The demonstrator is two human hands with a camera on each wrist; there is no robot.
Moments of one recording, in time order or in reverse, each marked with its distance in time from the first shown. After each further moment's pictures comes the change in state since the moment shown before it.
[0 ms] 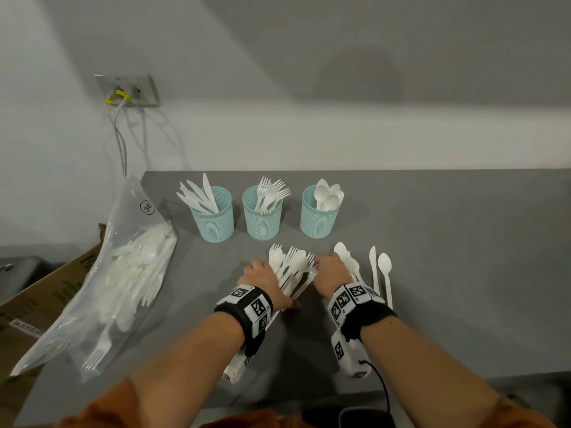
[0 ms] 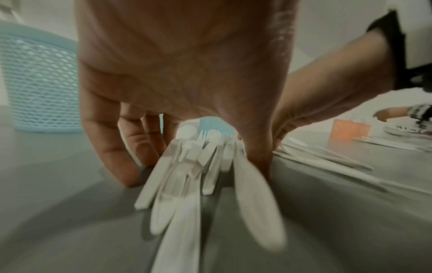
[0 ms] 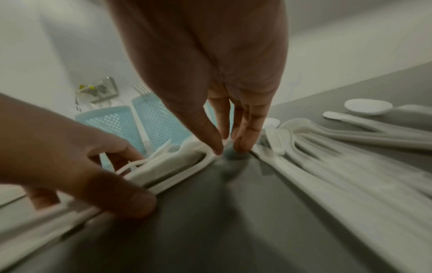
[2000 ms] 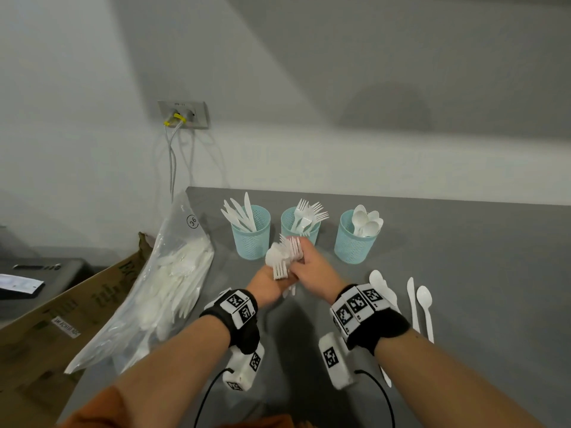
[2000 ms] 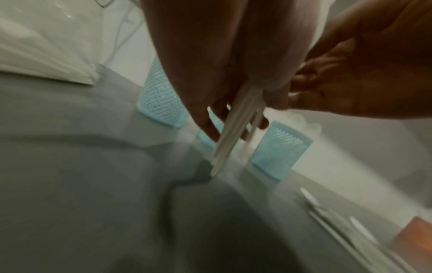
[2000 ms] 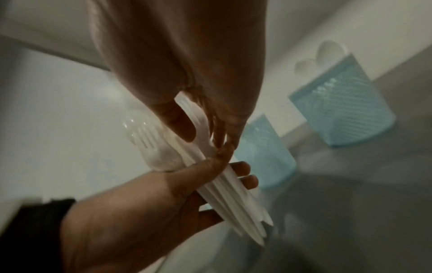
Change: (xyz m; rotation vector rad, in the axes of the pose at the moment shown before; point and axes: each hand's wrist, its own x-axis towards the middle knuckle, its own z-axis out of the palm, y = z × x) left_hand 0.017 -0.070 -0.024 -1.116 0.116 0.361; right_hand 0.001 -0.110 -0.013 0.696 -0.117 -0.380
